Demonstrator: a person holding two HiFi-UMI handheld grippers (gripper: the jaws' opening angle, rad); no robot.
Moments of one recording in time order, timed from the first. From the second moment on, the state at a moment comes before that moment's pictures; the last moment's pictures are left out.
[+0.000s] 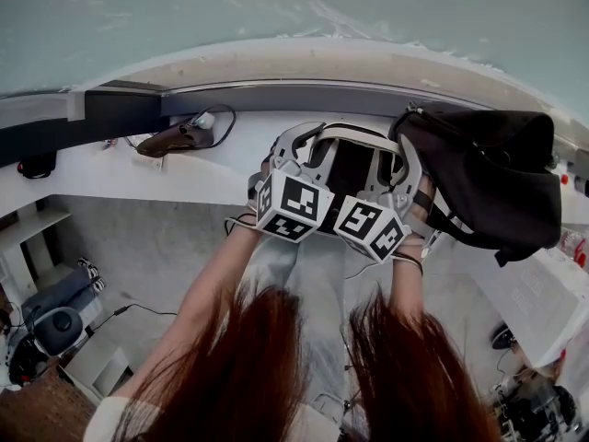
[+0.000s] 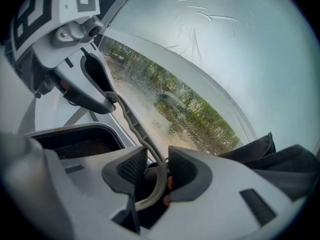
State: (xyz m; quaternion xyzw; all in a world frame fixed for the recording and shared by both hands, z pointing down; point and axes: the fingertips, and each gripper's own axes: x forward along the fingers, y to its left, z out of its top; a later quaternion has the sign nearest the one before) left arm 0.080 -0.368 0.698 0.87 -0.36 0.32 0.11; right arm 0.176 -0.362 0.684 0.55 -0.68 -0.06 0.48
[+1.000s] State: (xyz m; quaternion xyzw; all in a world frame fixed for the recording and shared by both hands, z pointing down) left arm 0.077 -0.356 0.685 0.87 -0.38 0.31 0.08; right arm 0.176 -0.343 0.668 0.57 -0.67 -0.09 0.47
